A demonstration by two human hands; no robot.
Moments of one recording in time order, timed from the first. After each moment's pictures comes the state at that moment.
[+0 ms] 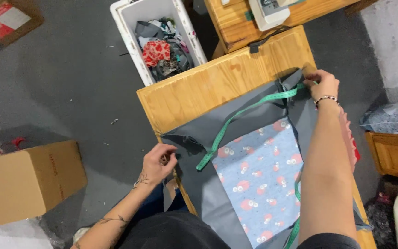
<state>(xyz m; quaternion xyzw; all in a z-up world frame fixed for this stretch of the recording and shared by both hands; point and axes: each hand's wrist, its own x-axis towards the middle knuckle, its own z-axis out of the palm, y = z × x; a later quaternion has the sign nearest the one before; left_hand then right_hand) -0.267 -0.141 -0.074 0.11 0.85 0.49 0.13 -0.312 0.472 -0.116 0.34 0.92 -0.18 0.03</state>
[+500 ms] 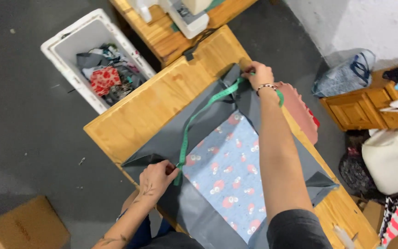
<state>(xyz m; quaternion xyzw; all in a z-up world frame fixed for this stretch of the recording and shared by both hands) -0.280 -0.038 -0.033 0.19 0.87 0.17 0.42 -0.310 0.446 -0.095 0.42 0.89 -0.15 0.04</state>
